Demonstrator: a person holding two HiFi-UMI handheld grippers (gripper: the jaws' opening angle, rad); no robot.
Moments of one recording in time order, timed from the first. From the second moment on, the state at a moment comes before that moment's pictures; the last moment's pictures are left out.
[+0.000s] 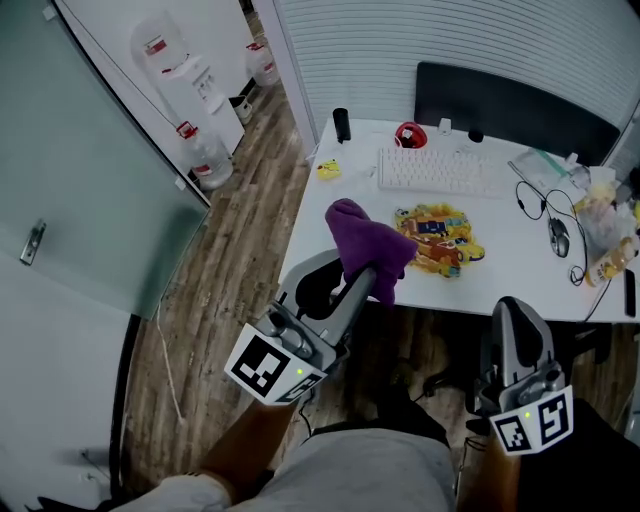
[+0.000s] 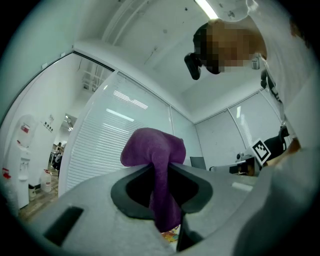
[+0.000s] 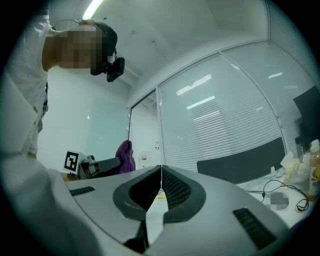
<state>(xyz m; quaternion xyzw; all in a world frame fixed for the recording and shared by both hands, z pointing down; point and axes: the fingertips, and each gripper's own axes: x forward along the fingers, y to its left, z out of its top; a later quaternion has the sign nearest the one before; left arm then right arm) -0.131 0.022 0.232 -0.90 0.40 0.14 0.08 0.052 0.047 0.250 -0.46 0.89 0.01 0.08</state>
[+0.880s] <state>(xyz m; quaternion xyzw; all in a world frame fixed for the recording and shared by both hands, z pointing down) -0.036 -0.115 0.253 -0.91 0.41 0.07 0.06 0.127 -0.096 0.302 -0.44 0.90 -0.02 0.02</state>
